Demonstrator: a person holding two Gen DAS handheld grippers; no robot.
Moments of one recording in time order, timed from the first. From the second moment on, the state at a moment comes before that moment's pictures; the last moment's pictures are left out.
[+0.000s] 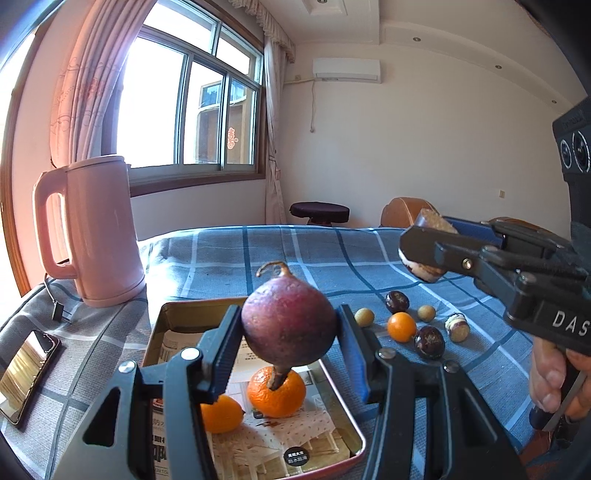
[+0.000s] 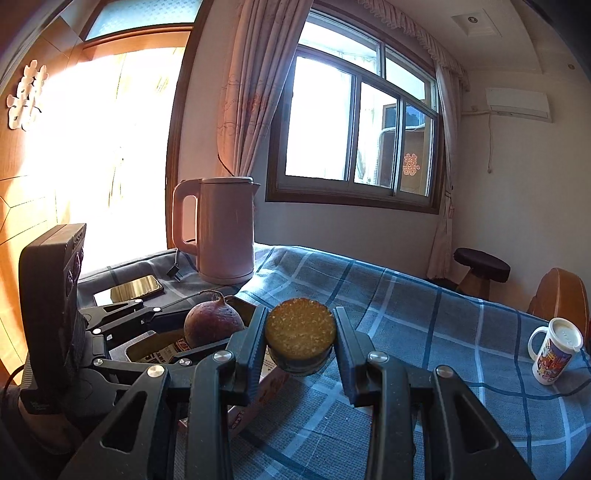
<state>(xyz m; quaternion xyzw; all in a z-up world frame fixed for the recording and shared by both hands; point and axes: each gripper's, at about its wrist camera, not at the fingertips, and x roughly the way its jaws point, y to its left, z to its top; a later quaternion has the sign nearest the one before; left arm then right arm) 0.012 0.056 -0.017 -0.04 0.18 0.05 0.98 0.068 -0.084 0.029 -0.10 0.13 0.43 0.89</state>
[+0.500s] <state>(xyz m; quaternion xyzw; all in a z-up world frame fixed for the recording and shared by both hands) 0.006 0.093 -0.022 -0.04 0.20 0.09 0.98 0.072 -0.045 0.015 -0.12 0.15 0.45 0.87</state>
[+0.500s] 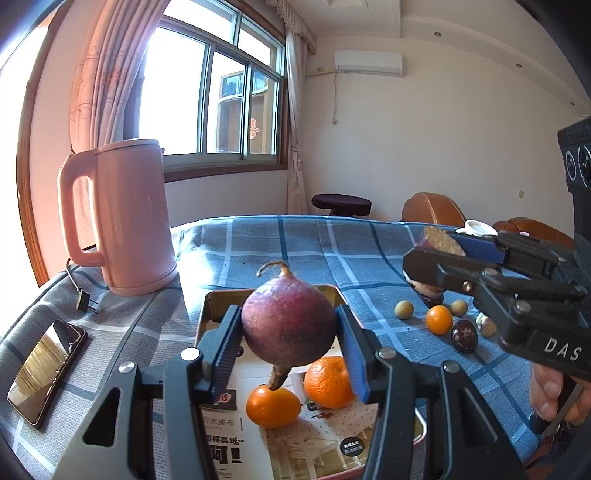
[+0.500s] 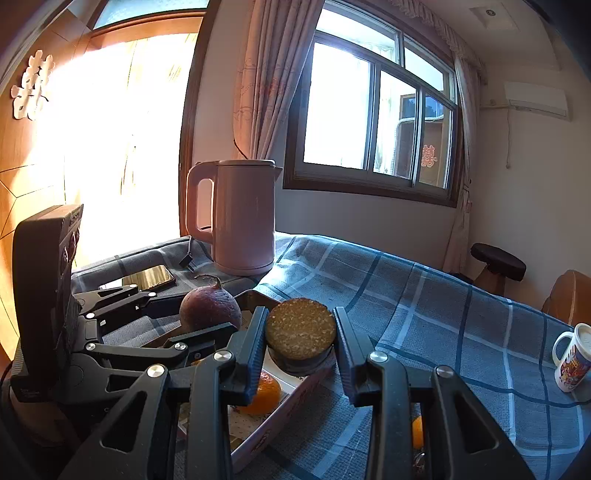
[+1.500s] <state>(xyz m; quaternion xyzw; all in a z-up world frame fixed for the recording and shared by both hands) 0.017 0.119 -0.034 -0.04 0.25 0.10 0.96 0.068 -0.001 -0.032 -0.16 0.22 0.47 0.84</state>
